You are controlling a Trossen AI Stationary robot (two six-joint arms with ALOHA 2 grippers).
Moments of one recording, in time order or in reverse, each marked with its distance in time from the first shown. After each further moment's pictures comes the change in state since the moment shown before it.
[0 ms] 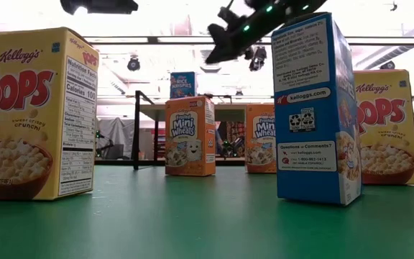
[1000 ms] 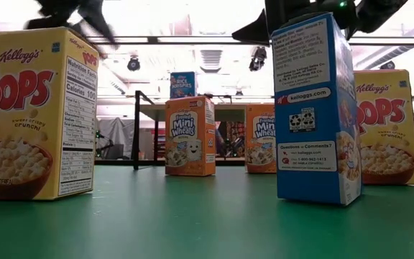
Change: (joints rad) left arm 0.010 0.189 0.278 -0.982 0.276 -1.410; right arm 0.209 -0.335 -0.620 0.595 -0.037 -0.090
